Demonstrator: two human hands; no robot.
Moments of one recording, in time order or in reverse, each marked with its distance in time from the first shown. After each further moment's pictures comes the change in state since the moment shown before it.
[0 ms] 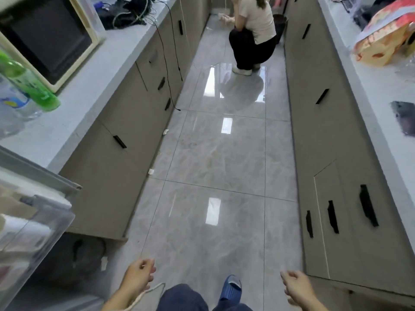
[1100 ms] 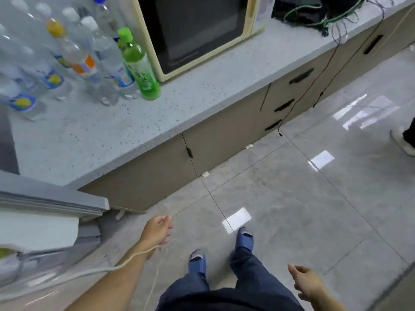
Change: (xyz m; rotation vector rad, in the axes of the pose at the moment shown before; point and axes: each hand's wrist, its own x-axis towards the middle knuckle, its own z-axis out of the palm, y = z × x) left_hand 0.177 0.275 -0.041 -0.605 0.340 -0.210; right_hand 0.169 -0.559 0.101 -0.781 -0.229 -0.319
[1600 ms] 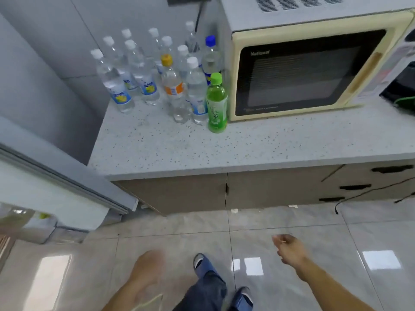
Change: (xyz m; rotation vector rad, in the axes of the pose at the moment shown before) left_hand -0.041 -0.008 0.010 -0.386 0.332 -0.235; right_hand 0.044 -0.326 0.014 -0.381 -0.251 -0.567
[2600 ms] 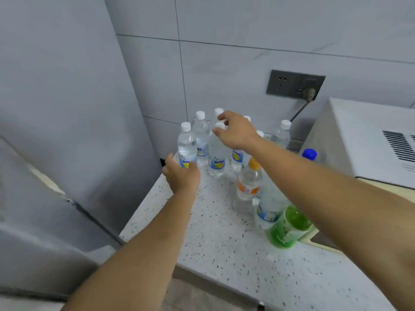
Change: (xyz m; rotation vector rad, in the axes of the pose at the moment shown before) left_hand 0.094 0.440 -0.124 -0.528 0.763 0.405; right_hand -0.028 -0.667 0.139 -0.556 -0.067 -1.230
